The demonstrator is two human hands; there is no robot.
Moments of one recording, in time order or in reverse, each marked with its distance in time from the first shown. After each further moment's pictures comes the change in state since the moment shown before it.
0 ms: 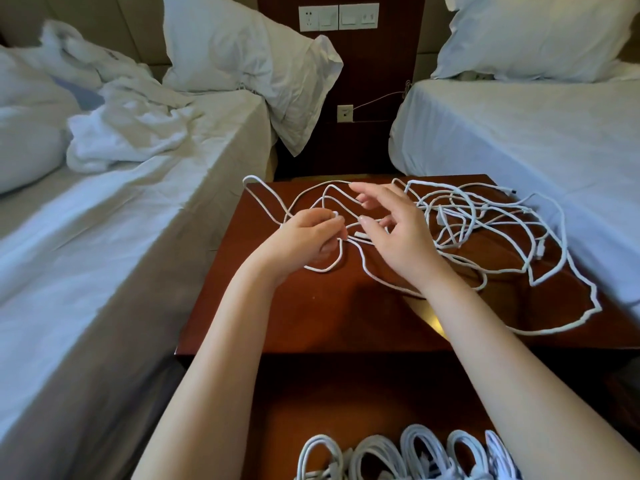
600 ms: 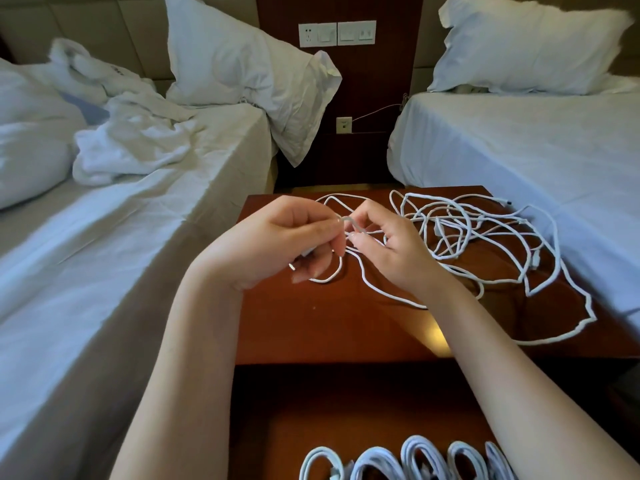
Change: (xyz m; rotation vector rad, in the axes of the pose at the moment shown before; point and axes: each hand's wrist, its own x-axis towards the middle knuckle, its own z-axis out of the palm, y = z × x) left_hand -0.051 0.064 -0.023 0.049 -0.194 0.216; right_hand 0.001 -0.023 -0.009 0.088 -0.205 -0.035
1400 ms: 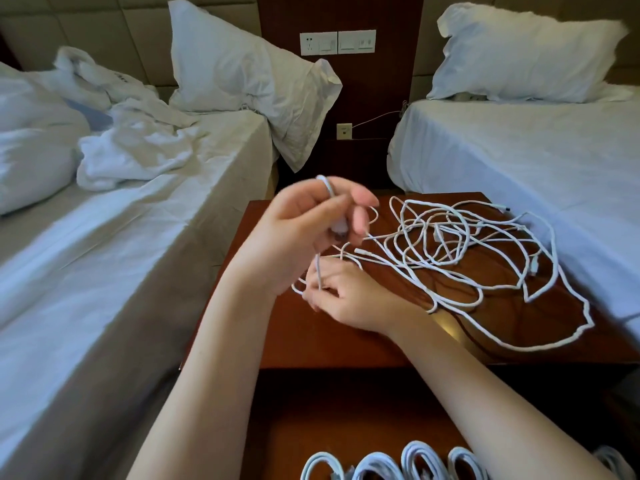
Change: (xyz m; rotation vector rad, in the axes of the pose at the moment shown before) left_hand 0.016 -0.002 0.019 -0.479 0.157 0.249; right_hand -0.012 -0.013 0.047 -0.146 -0.357 0.155
